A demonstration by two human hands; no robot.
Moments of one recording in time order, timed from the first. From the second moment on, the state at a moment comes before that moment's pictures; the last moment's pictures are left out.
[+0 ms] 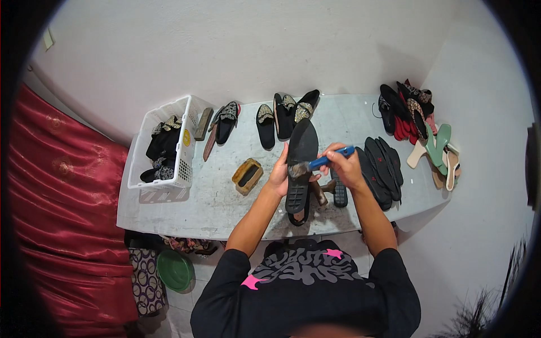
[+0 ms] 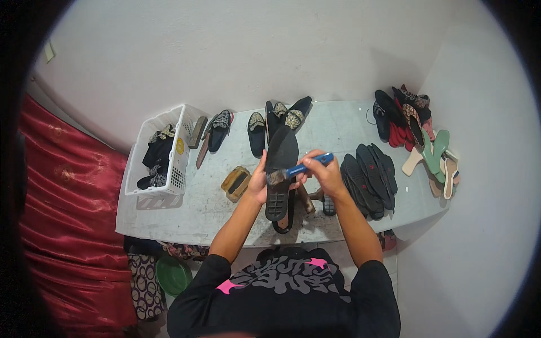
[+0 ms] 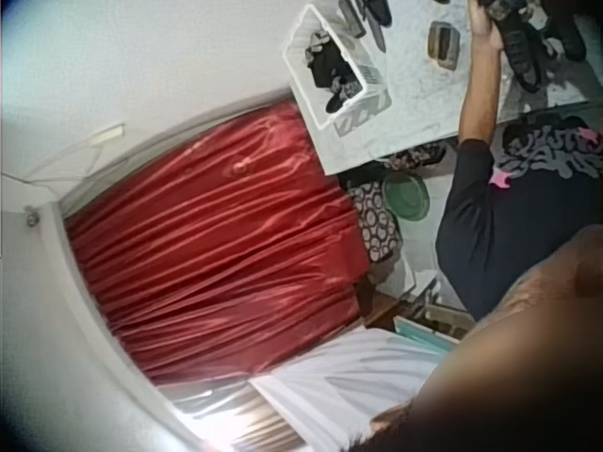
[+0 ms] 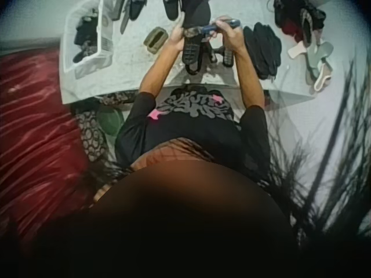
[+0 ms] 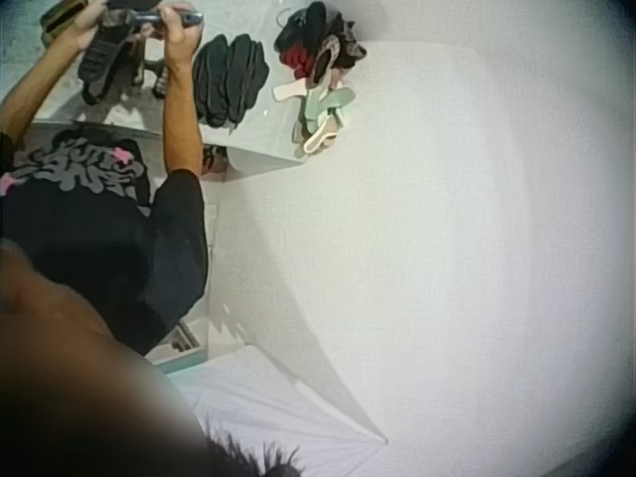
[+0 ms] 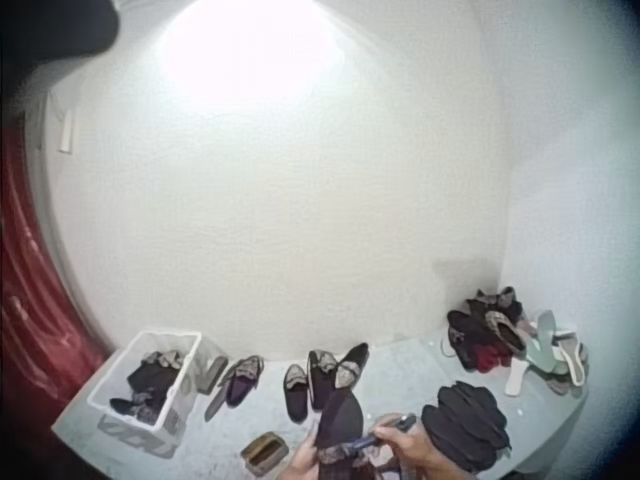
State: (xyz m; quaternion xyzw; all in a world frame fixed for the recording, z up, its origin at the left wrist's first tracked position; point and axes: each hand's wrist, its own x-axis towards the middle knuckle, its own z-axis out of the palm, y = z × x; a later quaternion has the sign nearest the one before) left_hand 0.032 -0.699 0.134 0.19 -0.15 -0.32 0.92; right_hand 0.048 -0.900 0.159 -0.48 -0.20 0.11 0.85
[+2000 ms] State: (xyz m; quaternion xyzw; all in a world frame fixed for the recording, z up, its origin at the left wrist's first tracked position) left_hand 0.054 -0.693 0.154 0.14 -0.07 -0.27 0.95; right_hand 0.030 -0.889 0.148 -0.43 -0.19 0.07 0.88
